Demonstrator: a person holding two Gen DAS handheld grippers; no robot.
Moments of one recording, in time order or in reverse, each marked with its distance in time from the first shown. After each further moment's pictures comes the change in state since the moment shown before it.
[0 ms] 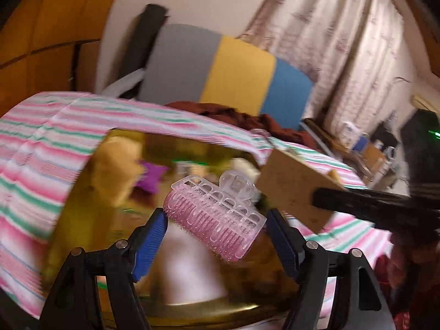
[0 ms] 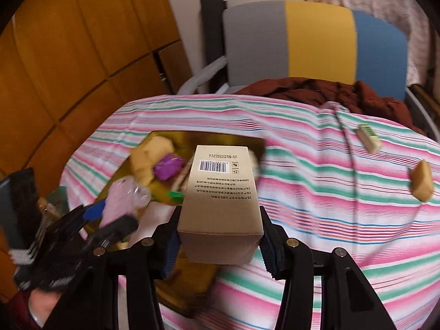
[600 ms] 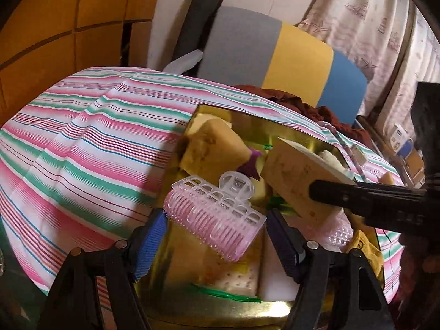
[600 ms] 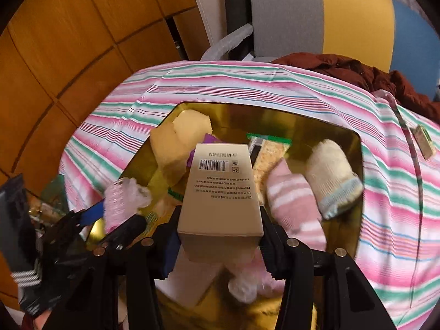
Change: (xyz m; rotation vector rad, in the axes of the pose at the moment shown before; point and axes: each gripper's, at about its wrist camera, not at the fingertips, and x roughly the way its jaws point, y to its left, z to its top) left arm 0.006 0.074 -0.005 -0.079 0.079 0.235; right arm 0.114 0.072 0.029 -0.034 0.153 -0.006
